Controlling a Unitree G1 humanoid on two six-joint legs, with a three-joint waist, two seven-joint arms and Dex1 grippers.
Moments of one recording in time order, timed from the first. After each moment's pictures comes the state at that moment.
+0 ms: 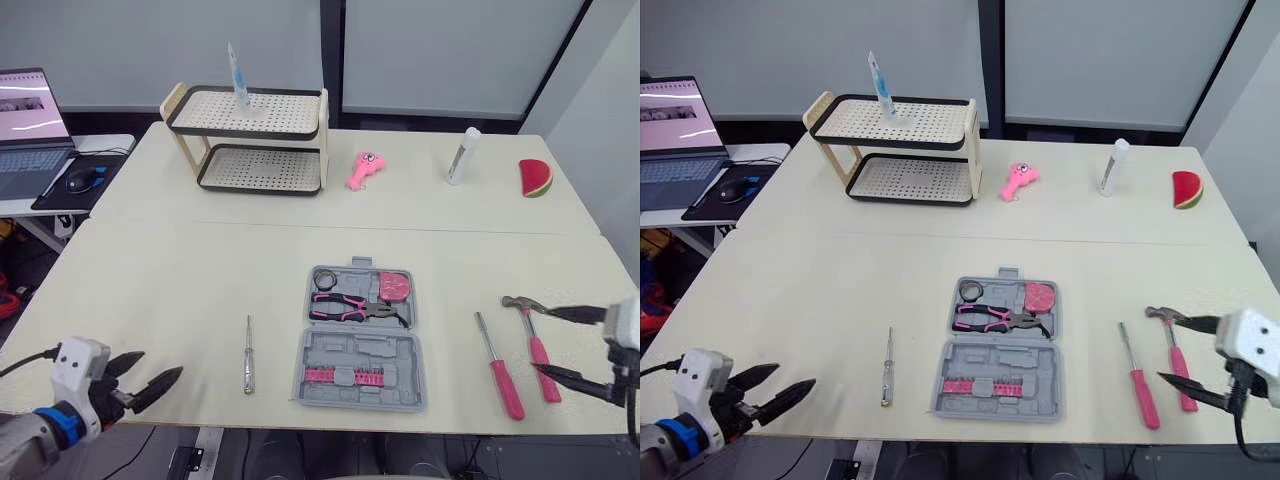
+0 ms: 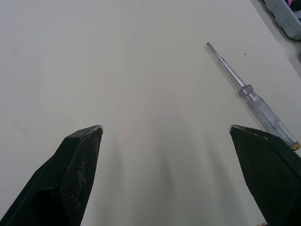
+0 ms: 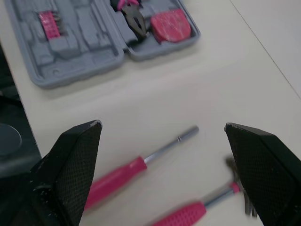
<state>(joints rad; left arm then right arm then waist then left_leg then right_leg) 0.53 0.61 0.56 -0.30 -0.52 0.48 -0.81 0.32 -1.05 -0.53 -0.50 0.44 0.32 1.22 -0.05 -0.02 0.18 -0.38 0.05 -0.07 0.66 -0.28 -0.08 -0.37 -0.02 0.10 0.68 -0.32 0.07</state>
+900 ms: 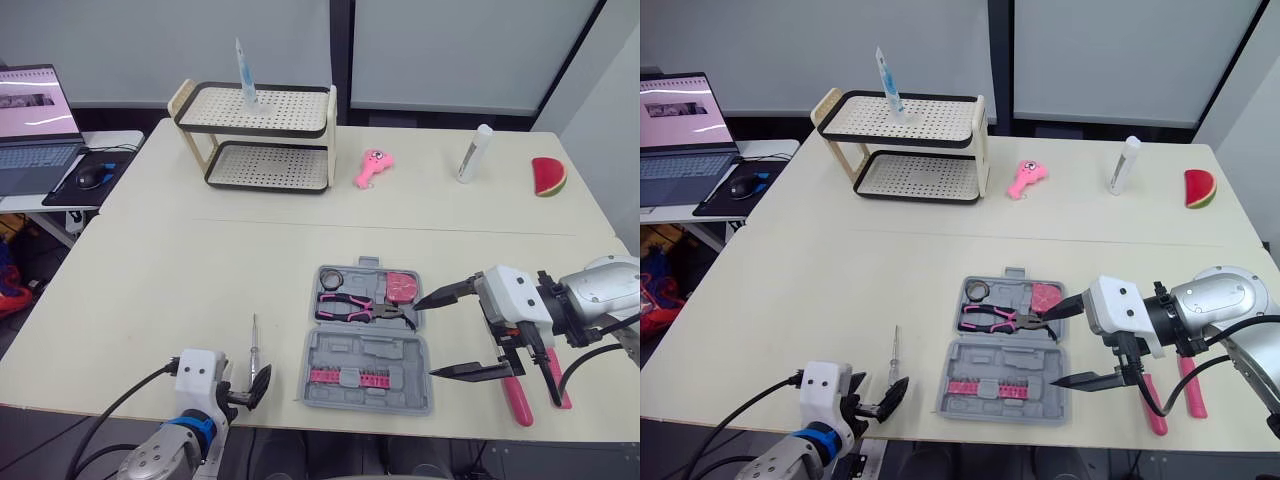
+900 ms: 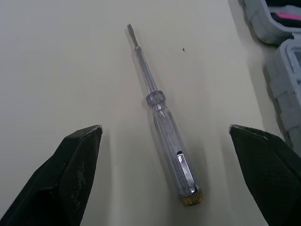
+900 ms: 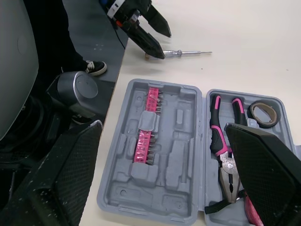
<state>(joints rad) 0.52 0.31 0.07 -0.60 -0.34 0.62 -0.22 -0.27 -1.08 0.05 -0.59 0.59 0.52 1.26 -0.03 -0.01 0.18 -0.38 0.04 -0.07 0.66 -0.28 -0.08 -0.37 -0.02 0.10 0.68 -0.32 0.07</state>
